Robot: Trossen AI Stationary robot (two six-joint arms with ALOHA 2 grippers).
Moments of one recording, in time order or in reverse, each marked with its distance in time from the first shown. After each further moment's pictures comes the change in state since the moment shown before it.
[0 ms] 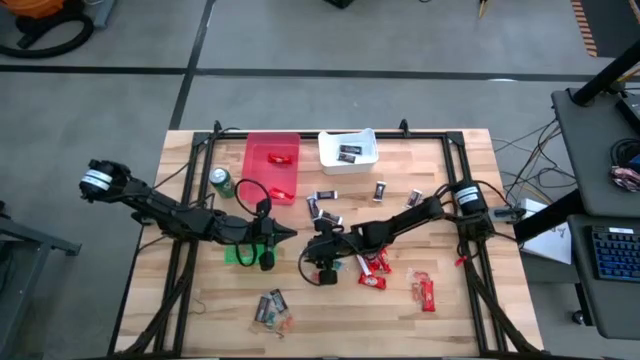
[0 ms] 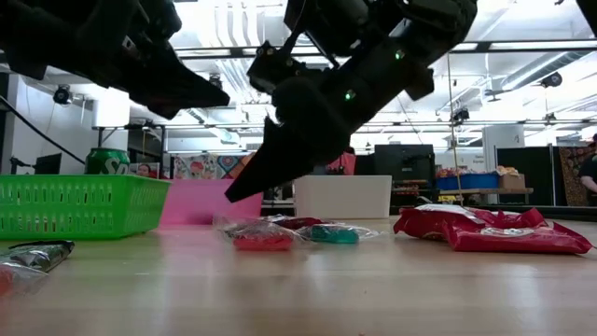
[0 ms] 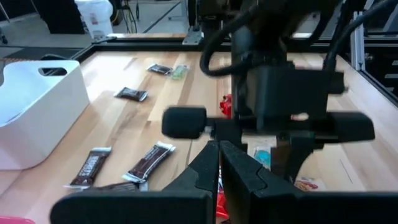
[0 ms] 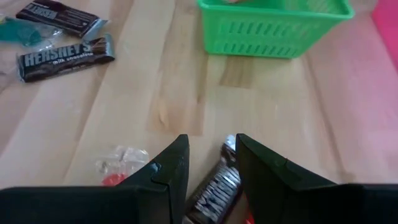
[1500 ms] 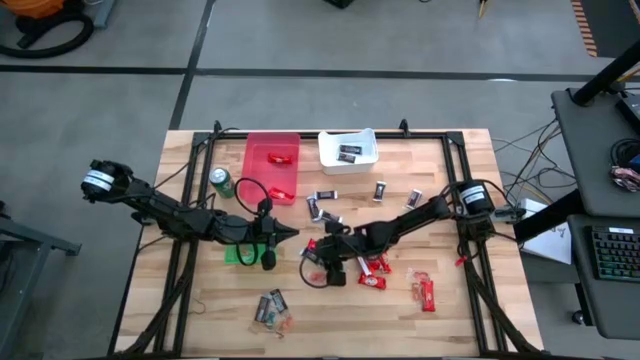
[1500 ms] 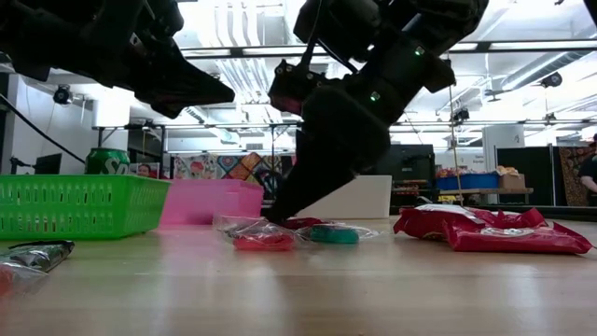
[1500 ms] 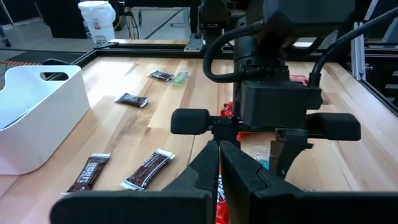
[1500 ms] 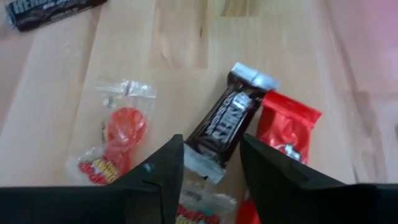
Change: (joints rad) left arm 0.006 0.025 0.000 0.059 -0.002 0.000; right arm 0.019 -0.044 -0.030 -0.180 -0.012 0.130
